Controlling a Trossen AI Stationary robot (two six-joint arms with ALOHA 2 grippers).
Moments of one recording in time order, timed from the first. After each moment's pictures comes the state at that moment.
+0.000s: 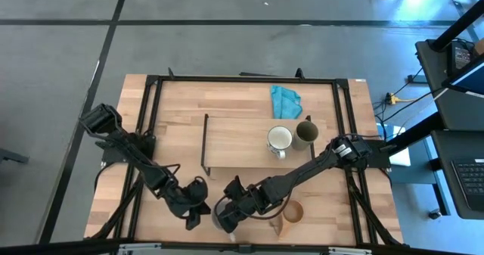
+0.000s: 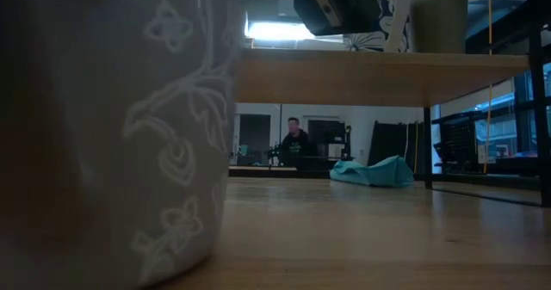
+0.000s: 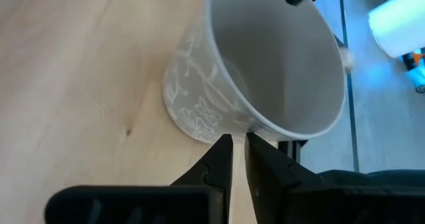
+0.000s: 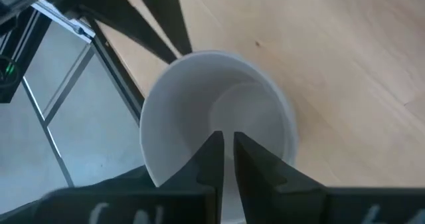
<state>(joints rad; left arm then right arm) -0.75 1.58 0.74 0.11 -0.28 -1.04 0.49 2.24 1.96 -0.68 0.13 1.25</state>
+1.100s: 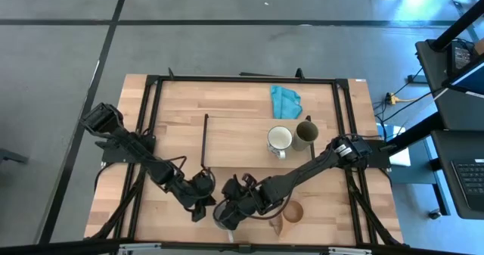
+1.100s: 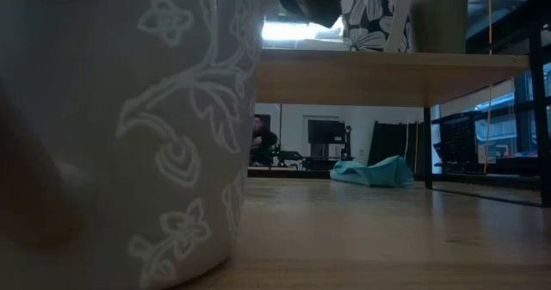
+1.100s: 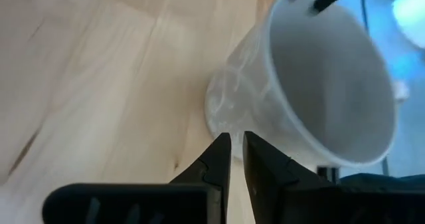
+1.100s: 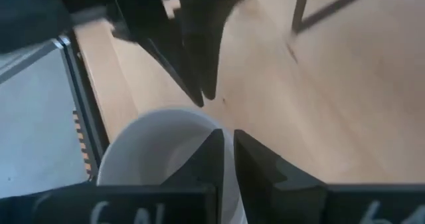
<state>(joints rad) -0.65 1.58 0.74 0.07 -0.24 -0.91 0.49 2.24 1.99 -0.72 0.33 0.94</state>
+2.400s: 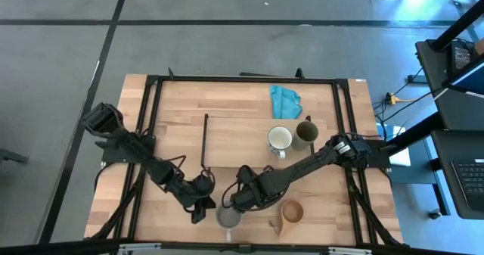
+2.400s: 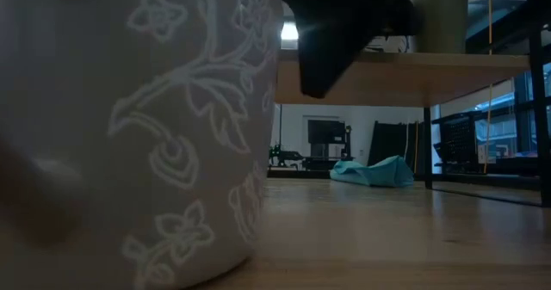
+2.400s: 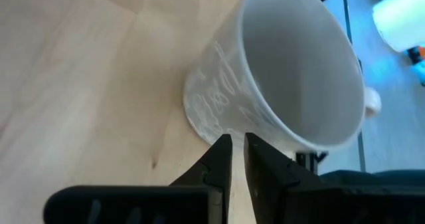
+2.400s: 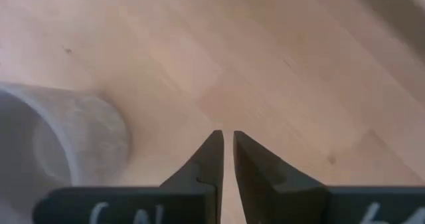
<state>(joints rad) -0.65 1.58 0.74 0.11 -0.19 -0.94 0.46 2.24 2.01 -1.19 0.26 1.25</state>
